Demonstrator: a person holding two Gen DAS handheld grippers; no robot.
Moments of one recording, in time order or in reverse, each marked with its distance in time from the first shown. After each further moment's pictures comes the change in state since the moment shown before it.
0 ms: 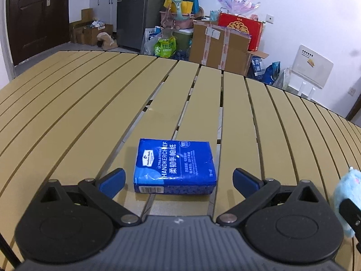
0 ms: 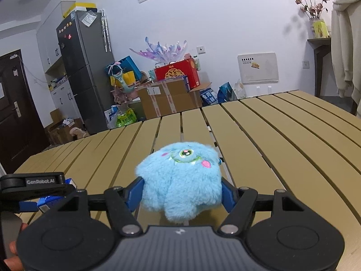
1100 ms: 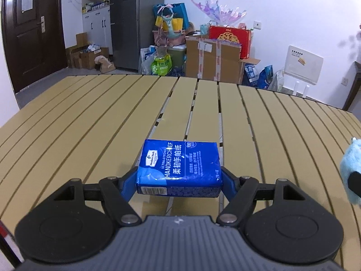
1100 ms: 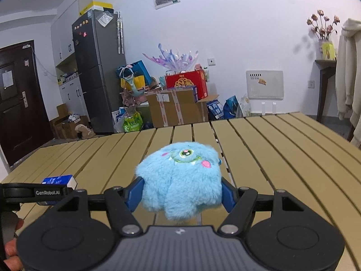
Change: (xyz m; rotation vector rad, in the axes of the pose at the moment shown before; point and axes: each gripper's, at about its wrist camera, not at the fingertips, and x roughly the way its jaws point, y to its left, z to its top) left arm -0.066 0.005 -0.019 0.114 -0.096 0.013; right arm -0.063 0.033 -0.003 -0.097 -0.044 0.006
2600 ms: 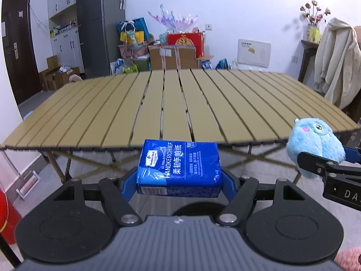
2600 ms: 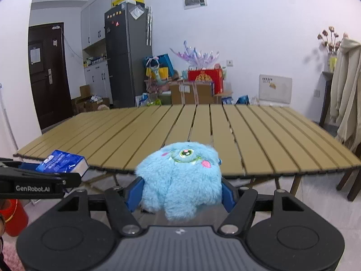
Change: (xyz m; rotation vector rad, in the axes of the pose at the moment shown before) left arm -0.210 0.047 -0.163 0.181 -0.034 -0.158; right arm -0.249 0.028 -0.116 -0.114 0.041 0.068
